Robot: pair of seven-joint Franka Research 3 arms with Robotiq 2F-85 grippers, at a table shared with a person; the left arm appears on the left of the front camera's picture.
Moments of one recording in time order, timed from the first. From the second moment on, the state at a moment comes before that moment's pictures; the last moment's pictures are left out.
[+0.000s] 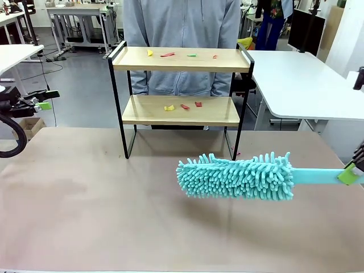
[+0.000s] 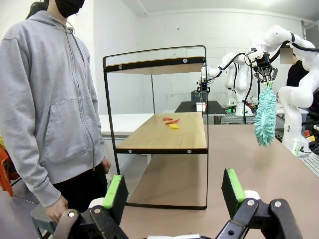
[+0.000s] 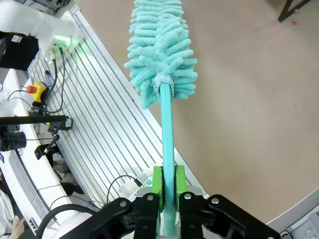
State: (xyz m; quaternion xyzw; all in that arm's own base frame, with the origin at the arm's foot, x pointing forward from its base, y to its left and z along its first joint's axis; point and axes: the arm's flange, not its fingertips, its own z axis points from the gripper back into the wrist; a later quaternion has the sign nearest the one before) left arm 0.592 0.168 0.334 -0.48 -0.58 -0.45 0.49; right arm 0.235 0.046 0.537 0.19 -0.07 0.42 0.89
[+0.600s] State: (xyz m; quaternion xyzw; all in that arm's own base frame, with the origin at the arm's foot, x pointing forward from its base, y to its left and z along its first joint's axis) left arm 0.592 0.168 0.334 -0.48 -0.58 -0.45 0.49; right arm 0.235 0.046 0.537 0.19 -0.07 0.42 0.89
